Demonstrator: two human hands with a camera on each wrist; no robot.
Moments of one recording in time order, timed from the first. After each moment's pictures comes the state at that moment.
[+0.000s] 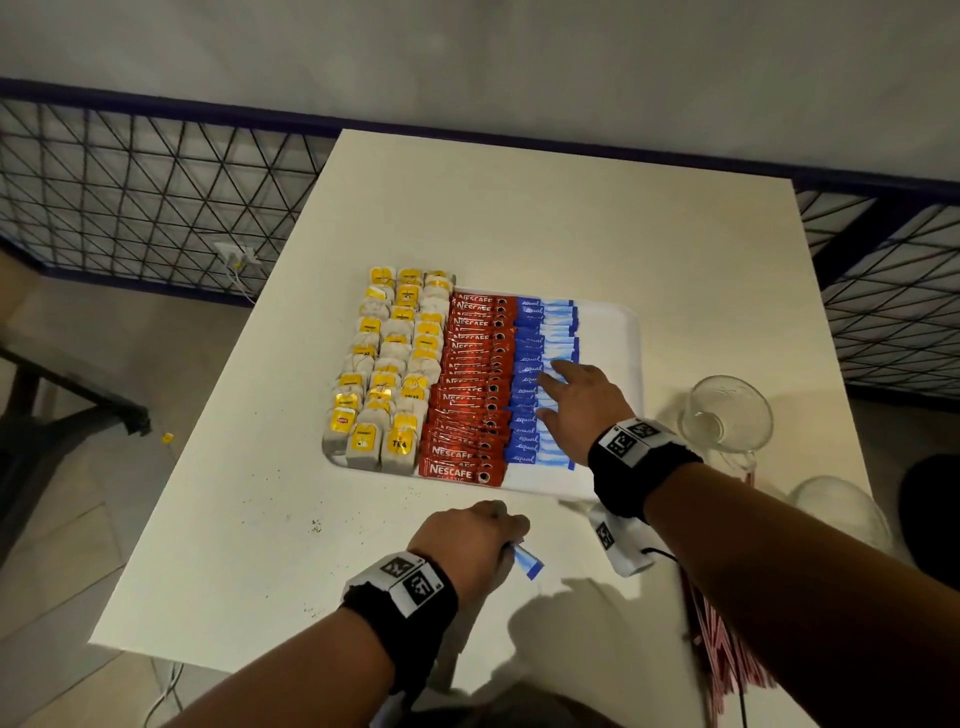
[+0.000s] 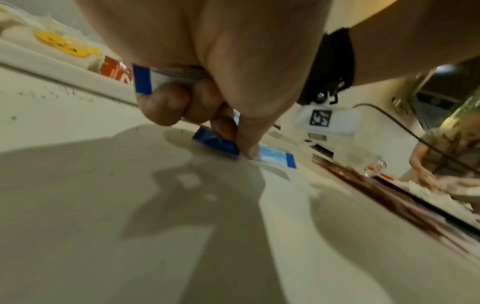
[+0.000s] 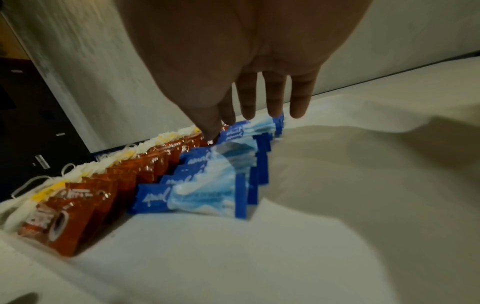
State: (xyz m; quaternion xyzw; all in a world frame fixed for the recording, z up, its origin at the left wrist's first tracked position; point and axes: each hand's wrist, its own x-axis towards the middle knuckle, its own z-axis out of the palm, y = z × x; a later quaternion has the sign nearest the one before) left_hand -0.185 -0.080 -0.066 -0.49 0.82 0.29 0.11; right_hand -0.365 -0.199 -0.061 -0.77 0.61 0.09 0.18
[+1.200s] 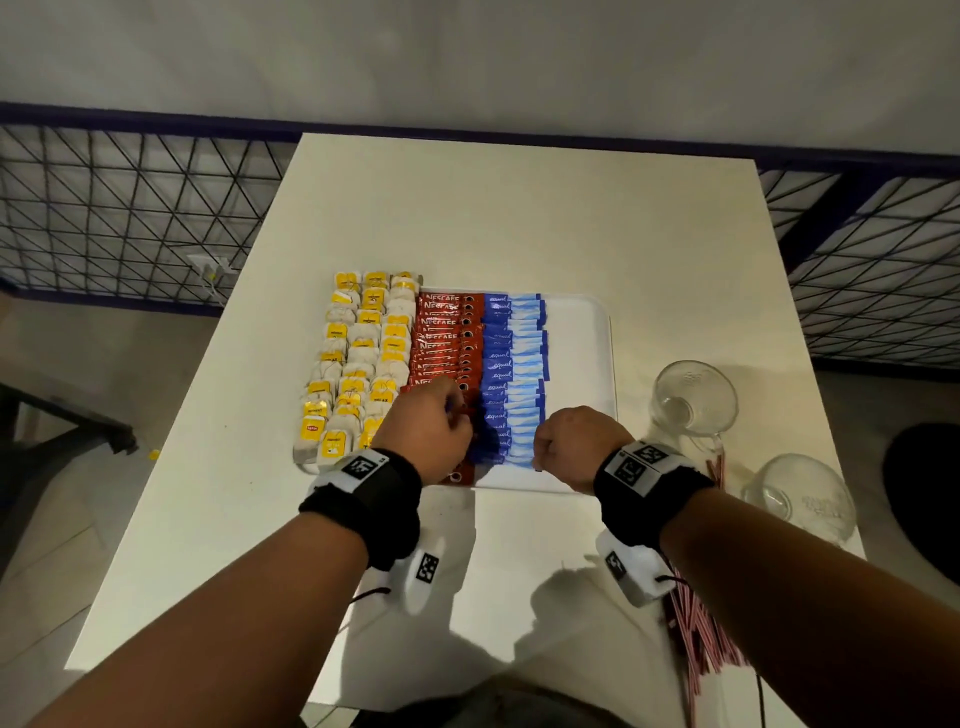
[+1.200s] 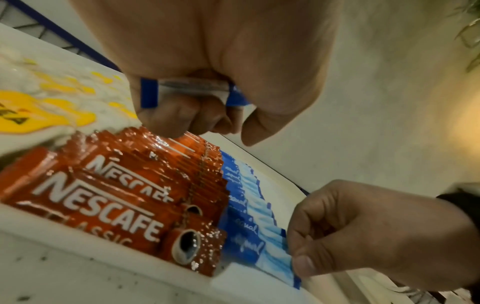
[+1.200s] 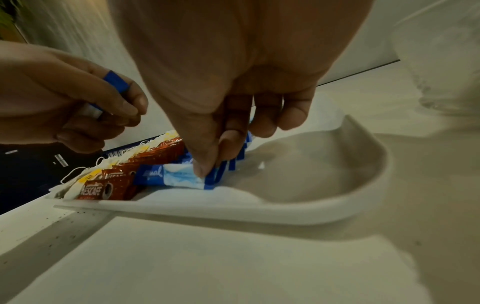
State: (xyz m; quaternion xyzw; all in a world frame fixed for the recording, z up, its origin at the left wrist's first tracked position) left_hand -0.187 -0.169 -0.027 -0.66 0.68 0.31 -0.13; right_hand -0.389 -0.168 -0.050 -0.75 0.59 0.13 0.29
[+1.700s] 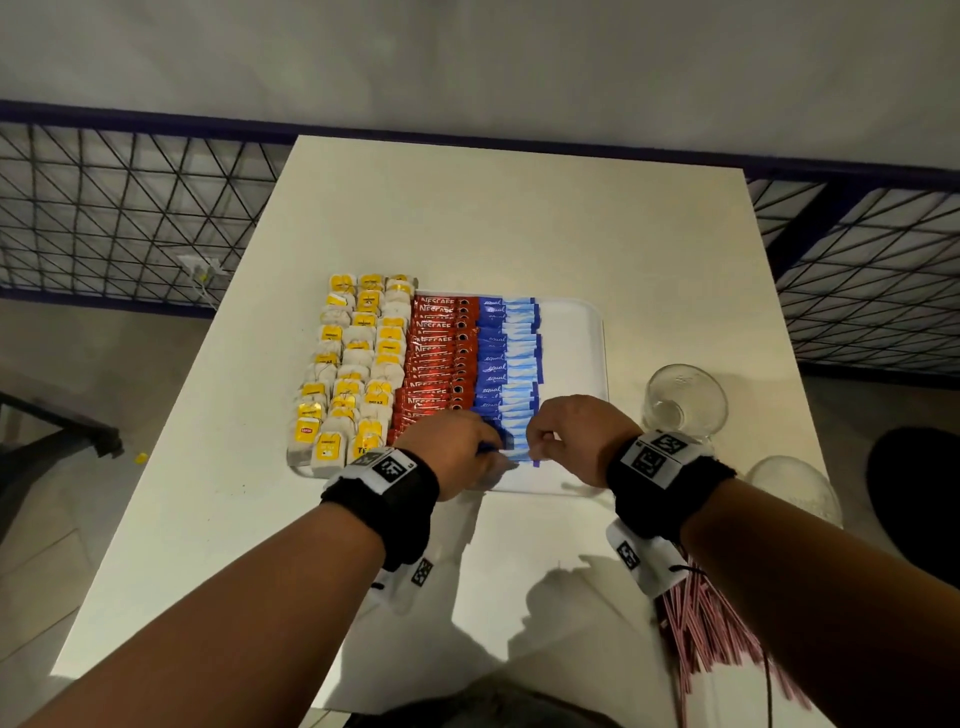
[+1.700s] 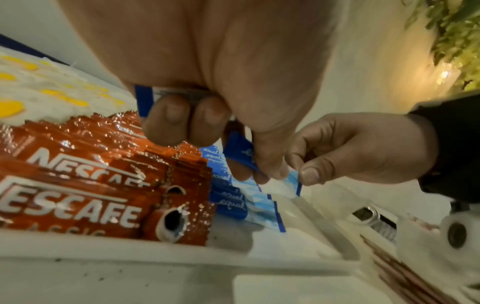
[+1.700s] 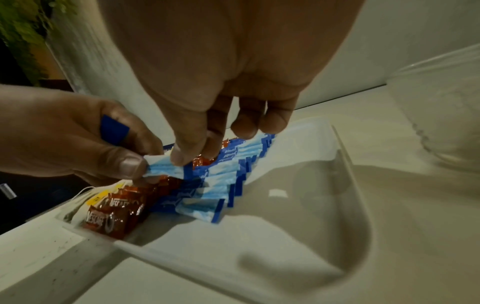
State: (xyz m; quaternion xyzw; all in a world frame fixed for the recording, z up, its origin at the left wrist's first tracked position) left_hand -0.204 -0.168 -0.024 -0.50 0.80 0.32 0.05; right_hand -0.398 -0.173 -0.024 -0.78 0.53 0.07 0.31
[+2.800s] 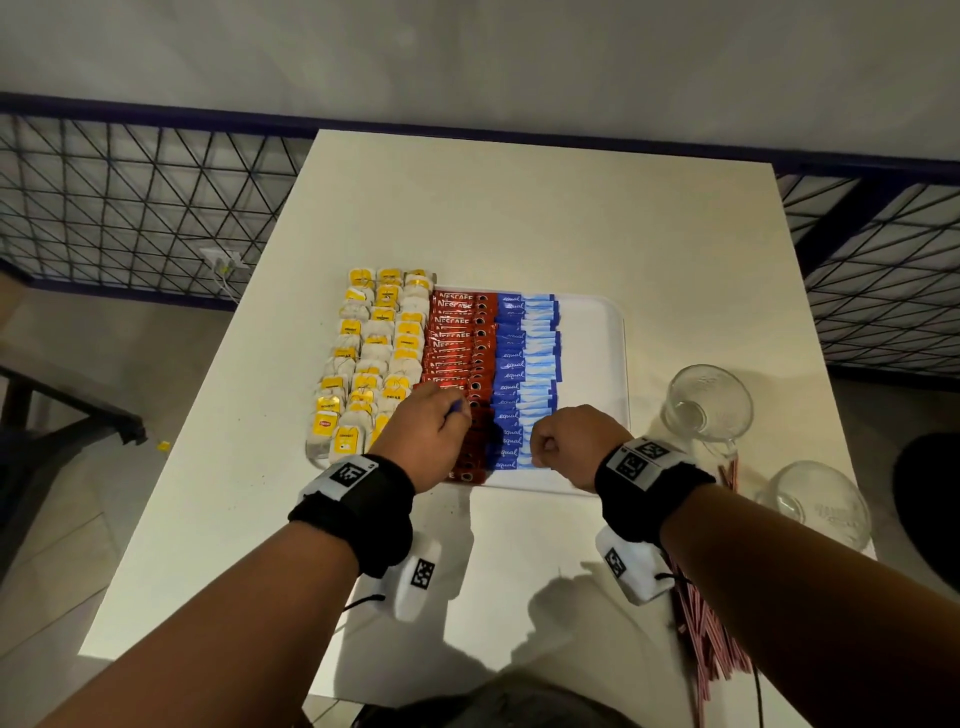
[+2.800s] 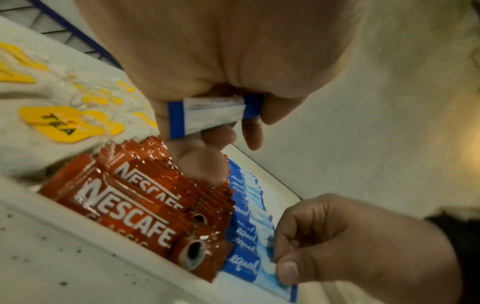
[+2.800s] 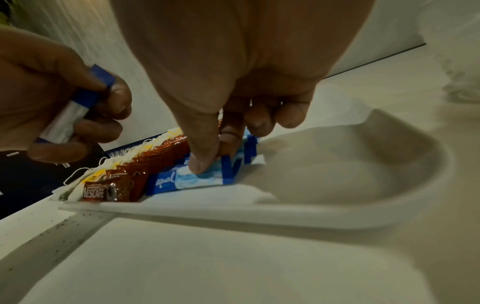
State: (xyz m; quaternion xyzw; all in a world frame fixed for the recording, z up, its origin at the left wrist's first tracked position) left_hand -0.172 -0.161 -0.026 -0.61 0.67 0.38 -0.17; right_hand -0.383 -0.174 -0.058 -0.74 0.58 0.09 0.34
